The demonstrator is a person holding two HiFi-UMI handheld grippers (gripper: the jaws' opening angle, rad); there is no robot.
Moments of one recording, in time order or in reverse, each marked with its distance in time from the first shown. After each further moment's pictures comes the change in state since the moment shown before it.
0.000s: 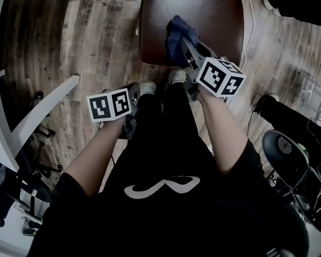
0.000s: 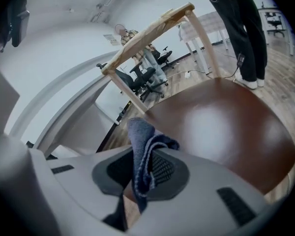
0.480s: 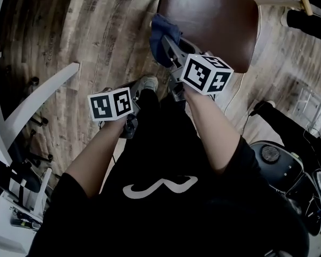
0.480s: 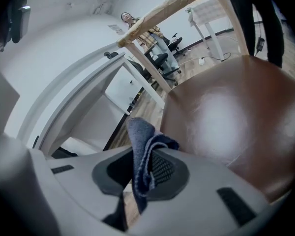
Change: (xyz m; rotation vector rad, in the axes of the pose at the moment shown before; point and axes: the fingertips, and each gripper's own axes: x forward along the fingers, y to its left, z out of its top) left arm -0.009 0.027 -0.015 -0.080 -0.034 -0.014; right arm 0.054 0.075 -0.044 -0.014 0.109 0.119
